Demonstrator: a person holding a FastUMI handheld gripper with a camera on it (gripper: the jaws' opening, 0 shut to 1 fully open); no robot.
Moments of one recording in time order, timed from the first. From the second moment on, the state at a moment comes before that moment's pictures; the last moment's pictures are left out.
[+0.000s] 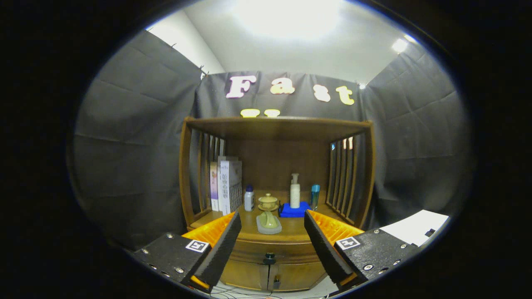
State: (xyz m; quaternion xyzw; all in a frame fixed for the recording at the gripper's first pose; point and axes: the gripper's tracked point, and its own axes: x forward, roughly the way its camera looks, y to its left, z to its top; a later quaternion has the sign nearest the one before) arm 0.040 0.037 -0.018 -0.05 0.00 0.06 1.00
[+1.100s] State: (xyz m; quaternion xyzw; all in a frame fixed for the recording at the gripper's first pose) arm -0.022 0.027 -0.011 -0.03 0.01 0.04 1.00
